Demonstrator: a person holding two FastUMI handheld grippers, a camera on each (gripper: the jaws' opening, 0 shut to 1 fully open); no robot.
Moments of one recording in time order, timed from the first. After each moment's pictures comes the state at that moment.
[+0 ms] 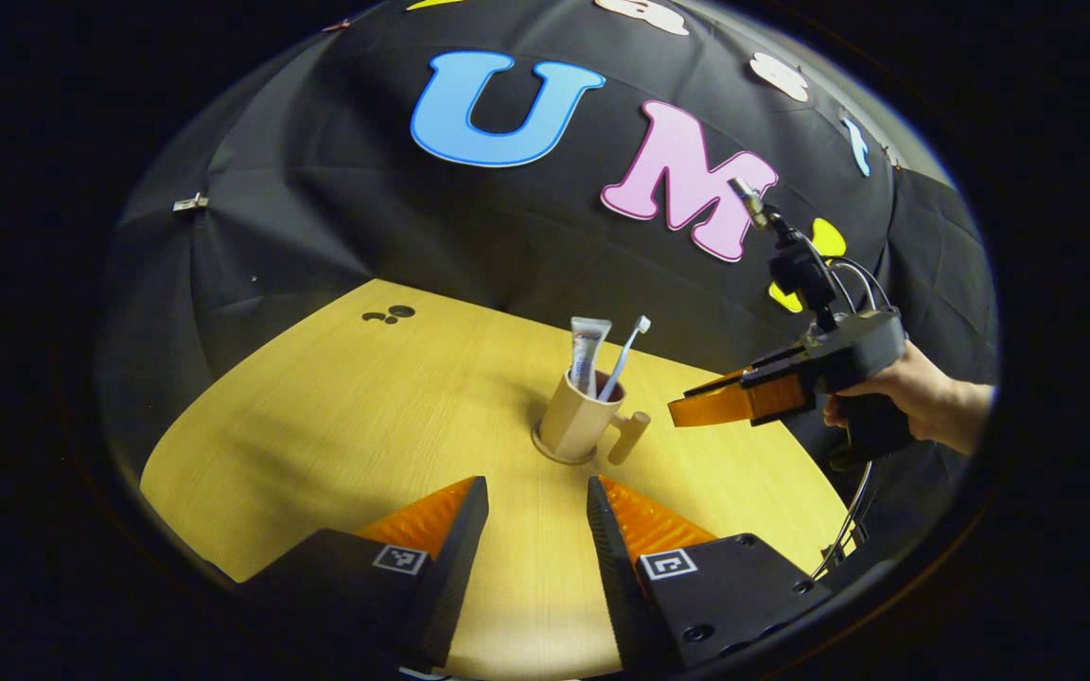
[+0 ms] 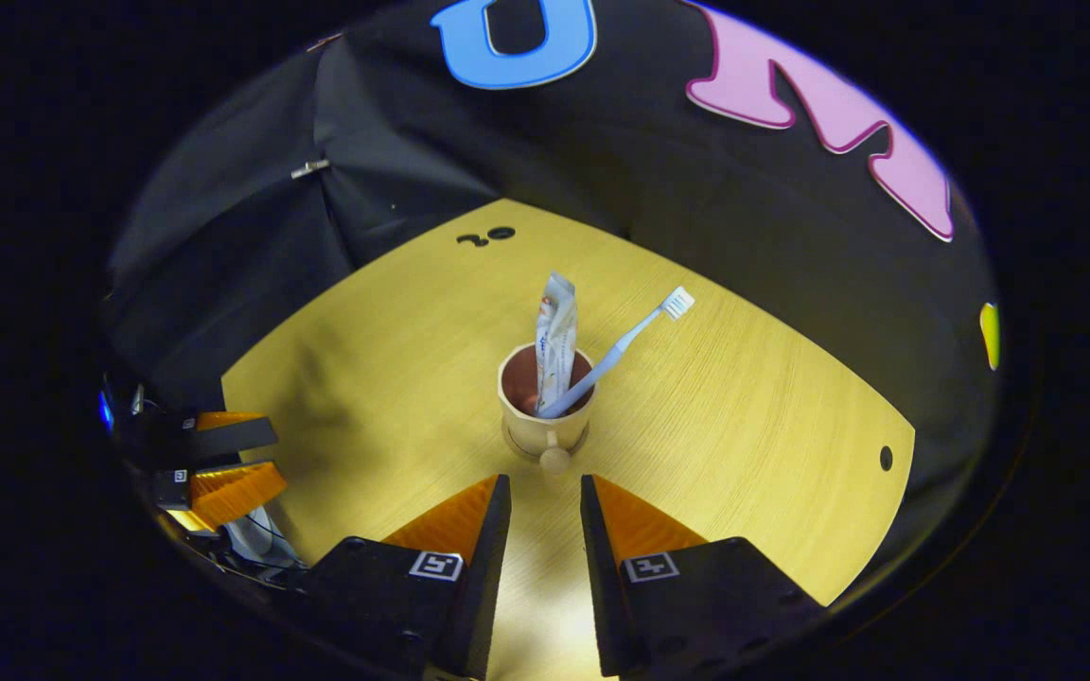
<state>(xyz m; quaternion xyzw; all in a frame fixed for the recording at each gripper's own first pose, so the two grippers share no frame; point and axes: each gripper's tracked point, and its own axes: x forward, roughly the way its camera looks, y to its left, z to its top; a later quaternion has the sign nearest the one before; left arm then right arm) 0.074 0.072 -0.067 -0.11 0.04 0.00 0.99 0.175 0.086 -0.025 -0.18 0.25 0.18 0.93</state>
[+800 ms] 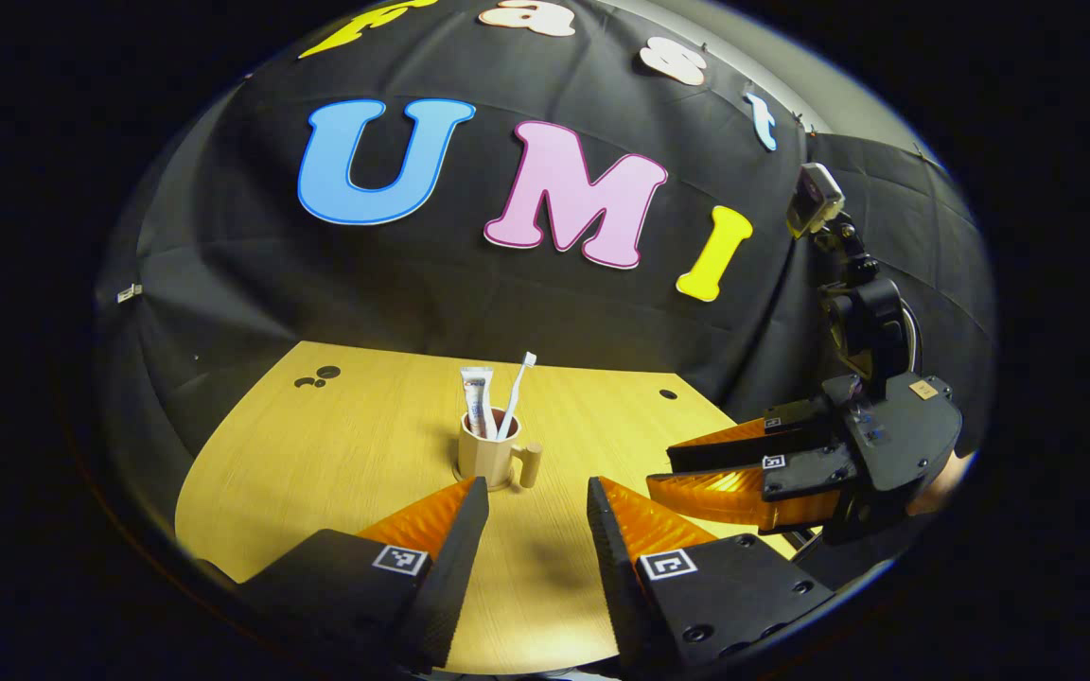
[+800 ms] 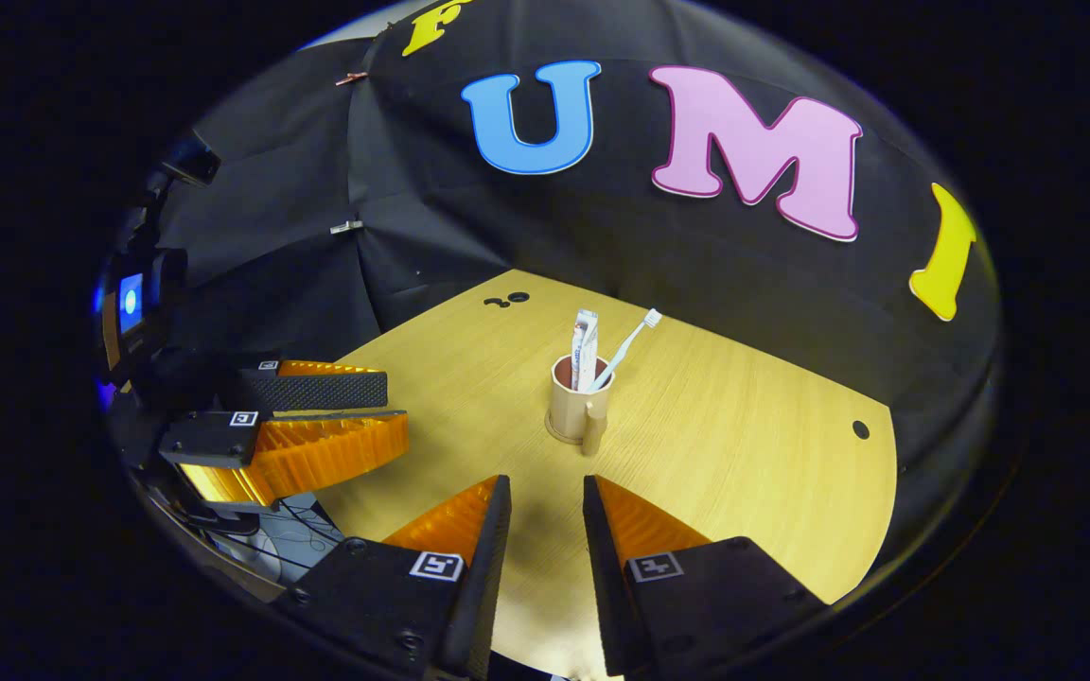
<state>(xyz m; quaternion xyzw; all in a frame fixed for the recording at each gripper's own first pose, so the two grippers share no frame) 0.032 -0.011 -0.016 -0.02 0.02 -0.08 1.00 0.038 0.076 -0.005 -0.15 0.13 0.17 0.97</state>
